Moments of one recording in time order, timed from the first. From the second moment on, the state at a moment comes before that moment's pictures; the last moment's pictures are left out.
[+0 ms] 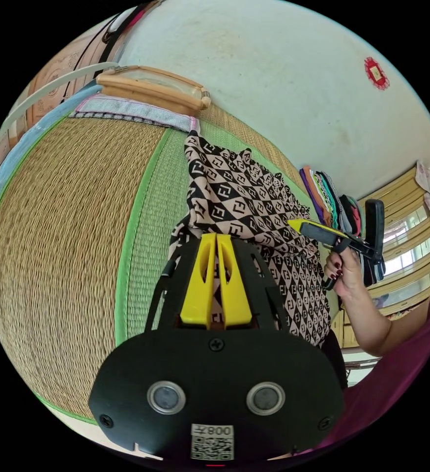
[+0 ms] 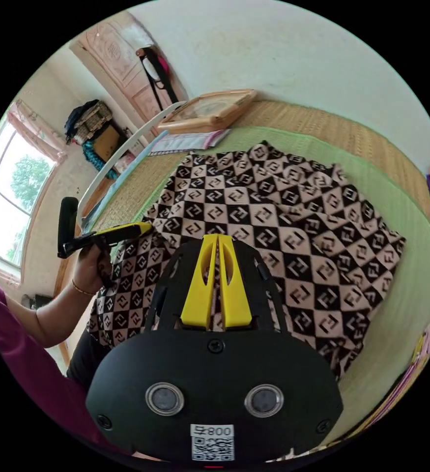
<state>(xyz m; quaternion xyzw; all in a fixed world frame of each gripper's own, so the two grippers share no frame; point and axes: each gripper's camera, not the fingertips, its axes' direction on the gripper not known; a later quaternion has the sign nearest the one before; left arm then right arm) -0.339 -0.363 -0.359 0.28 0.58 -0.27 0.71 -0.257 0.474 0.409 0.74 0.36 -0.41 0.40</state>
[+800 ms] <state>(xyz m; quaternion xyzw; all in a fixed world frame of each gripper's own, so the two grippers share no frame) -0.335 -0.338 -0.412 0.24 0.58 -0.24 0.74 -0.006 0.412 0.364 0.82 0.18 -0.29 0.47</state>
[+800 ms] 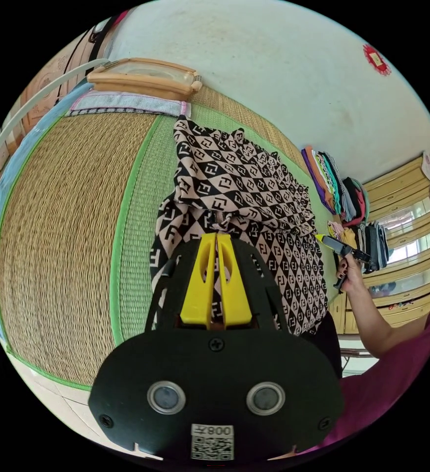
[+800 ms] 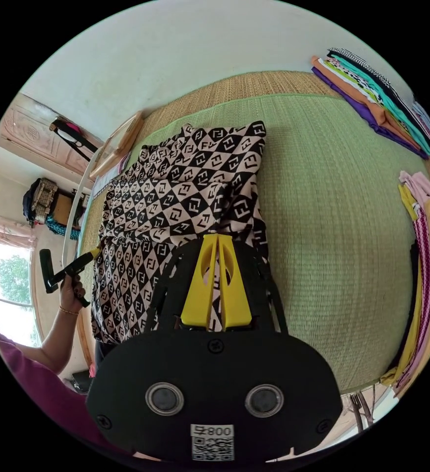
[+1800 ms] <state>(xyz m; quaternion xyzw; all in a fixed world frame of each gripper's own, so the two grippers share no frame) -0.342 -0.394 -0.432 0.23 0.54 -0.23 0.78 -0.002 0.297 0.313 0.81 0.18 -0.31 0.45</state>
